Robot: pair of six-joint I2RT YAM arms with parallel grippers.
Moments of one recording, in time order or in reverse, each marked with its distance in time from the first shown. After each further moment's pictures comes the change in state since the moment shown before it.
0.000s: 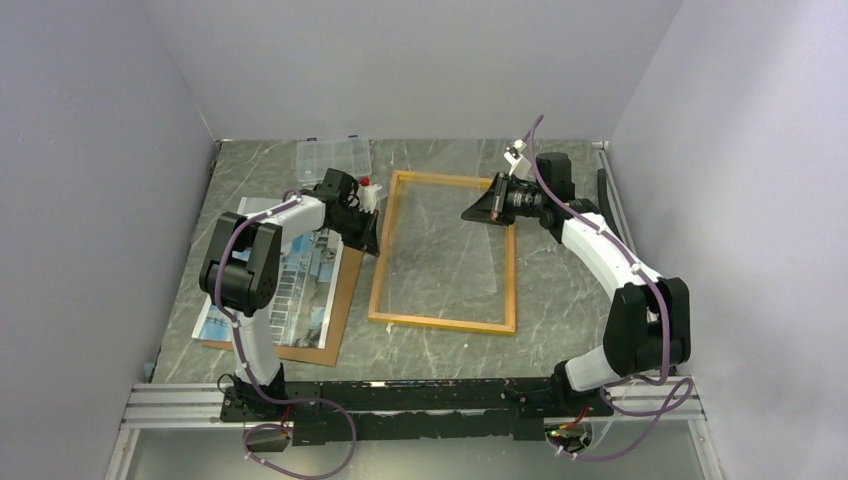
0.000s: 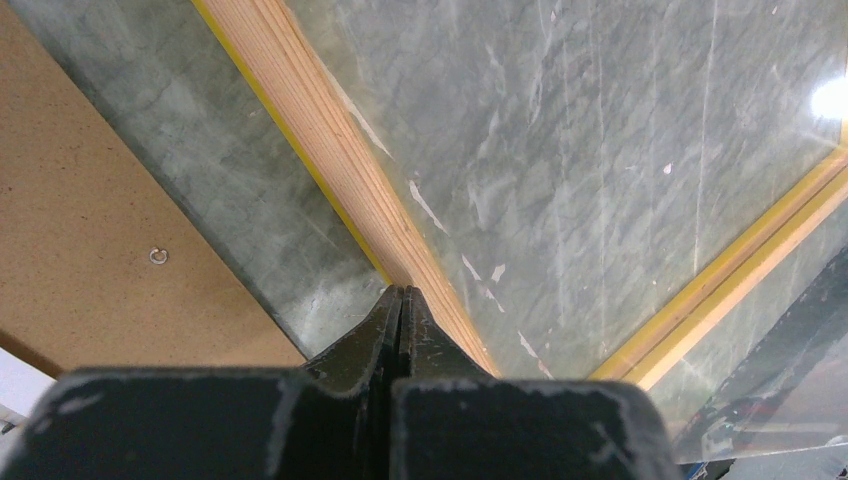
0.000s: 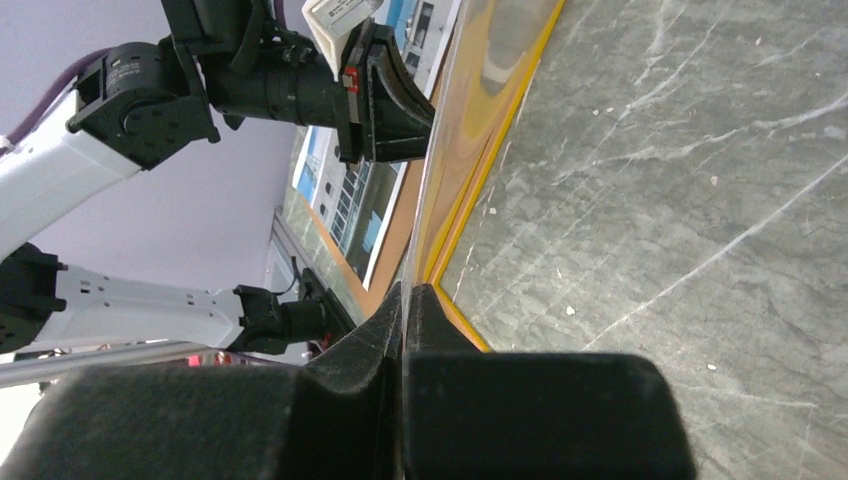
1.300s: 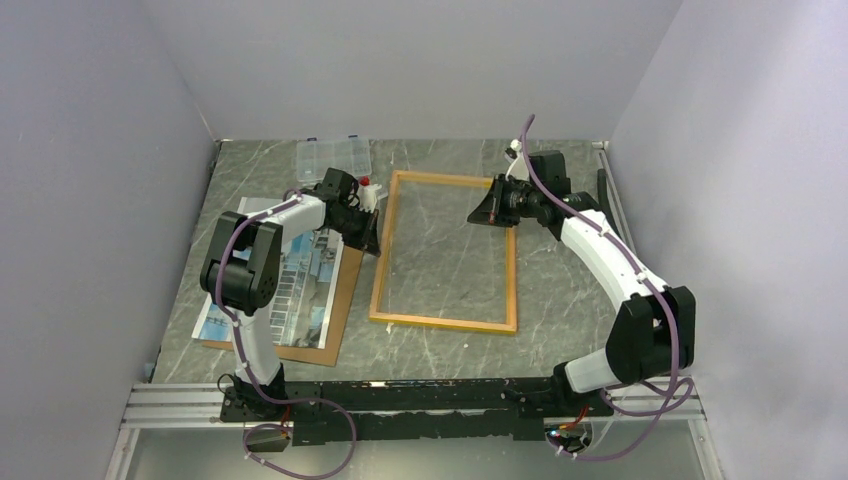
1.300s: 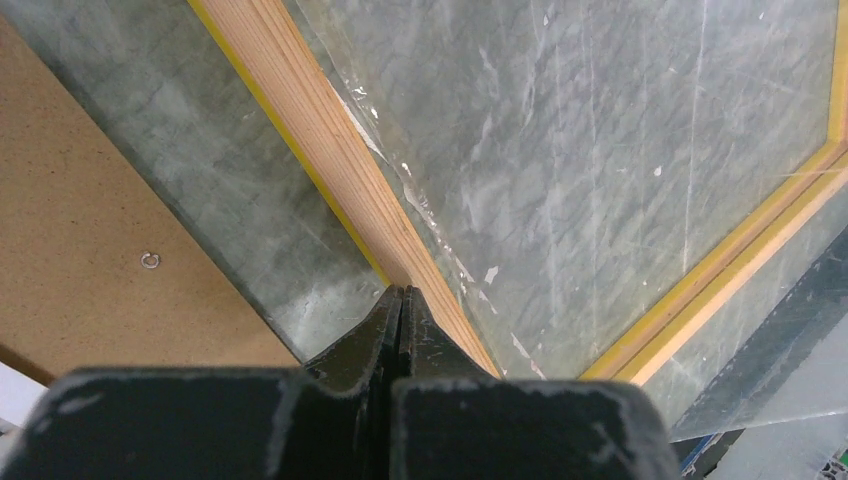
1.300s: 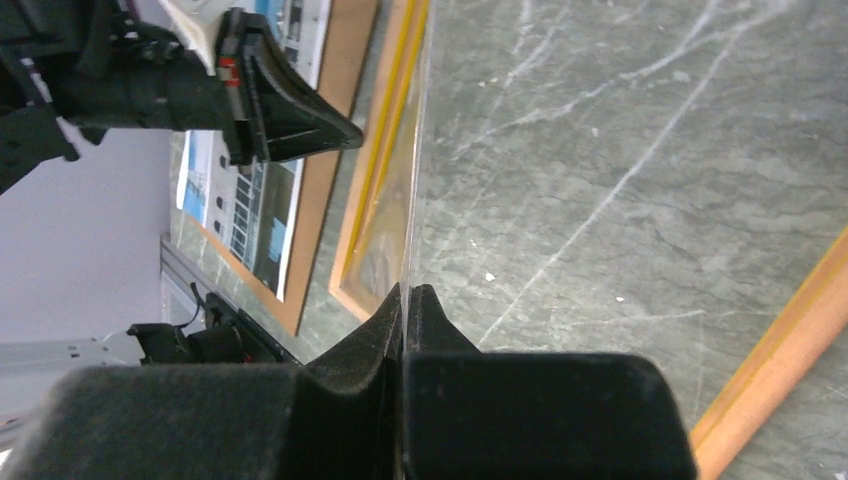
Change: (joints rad) left arm 0.002 0.007 0.010 -0.007 0.014 -0.010; right arm 0.055 -0.036 0.080 -0.240 0.273 -0.106
